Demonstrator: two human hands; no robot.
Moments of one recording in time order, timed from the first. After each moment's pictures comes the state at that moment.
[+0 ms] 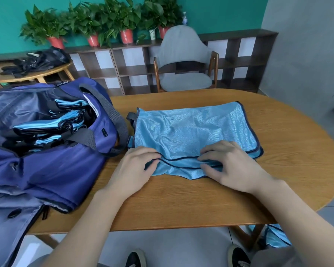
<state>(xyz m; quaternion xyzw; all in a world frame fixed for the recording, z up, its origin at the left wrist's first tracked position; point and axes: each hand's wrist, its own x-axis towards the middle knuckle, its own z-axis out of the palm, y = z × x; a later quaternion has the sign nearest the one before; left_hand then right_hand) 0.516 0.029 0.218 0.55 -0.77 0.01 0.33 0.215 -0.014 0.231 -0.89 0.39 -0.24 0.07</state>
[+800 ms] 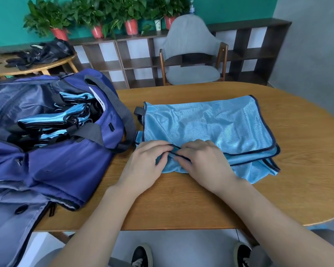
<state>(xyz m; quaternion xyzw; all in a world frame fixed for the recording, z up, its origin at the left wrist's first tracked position) 0.510 0.028 0.218 0.55 -0.75 0.02 0.36 0.314 -0.011 0.216 -0.87 0.39 -0.31 -0.02</state>
